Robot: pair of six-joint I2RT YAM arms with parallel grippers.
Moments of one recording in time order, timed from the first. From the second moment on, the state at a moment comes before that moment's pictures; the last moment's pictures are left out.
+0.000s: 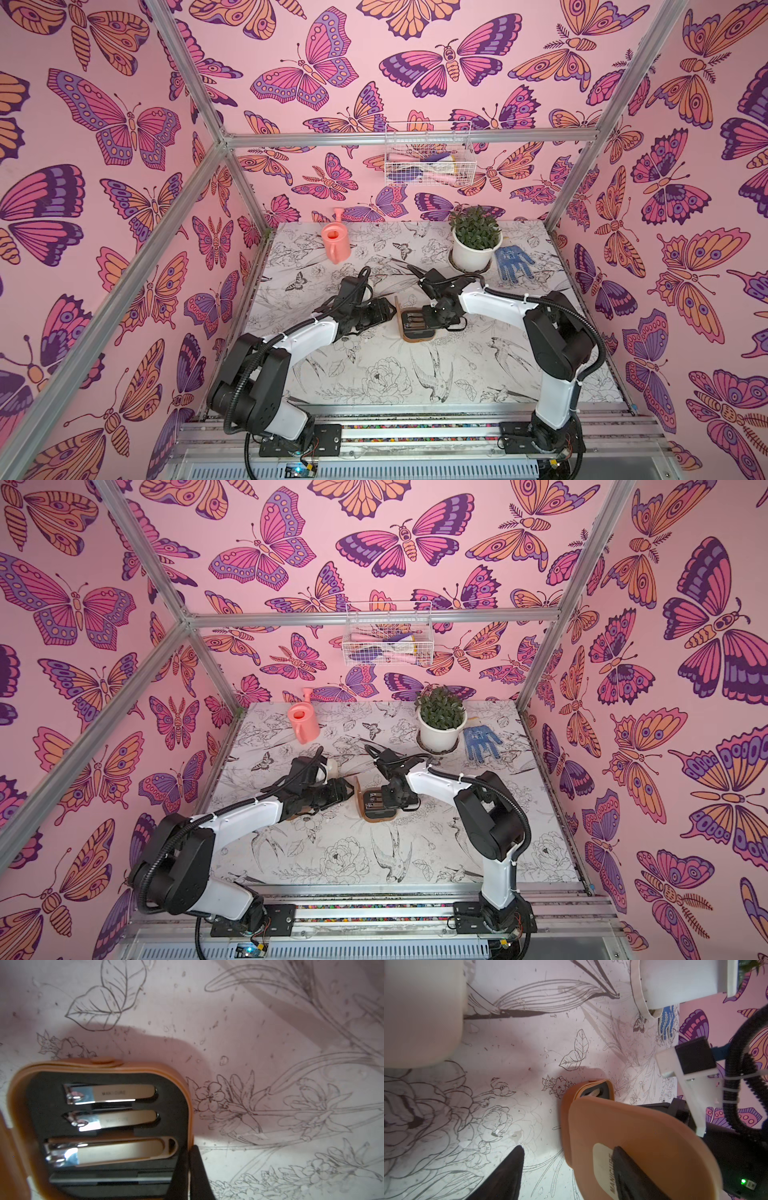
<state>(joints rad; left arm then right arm) -0.45 1.51 0.77 -0.08 0.38 -0.72 0.70 1.90 1.29 -0.70 0.02 0.55</state>
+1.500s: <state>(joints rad) -0.52 1.68 0.91 -0.15 0.38 -0.70 0.61 1.51 1.16 -0.72 0.09 0.52</state>
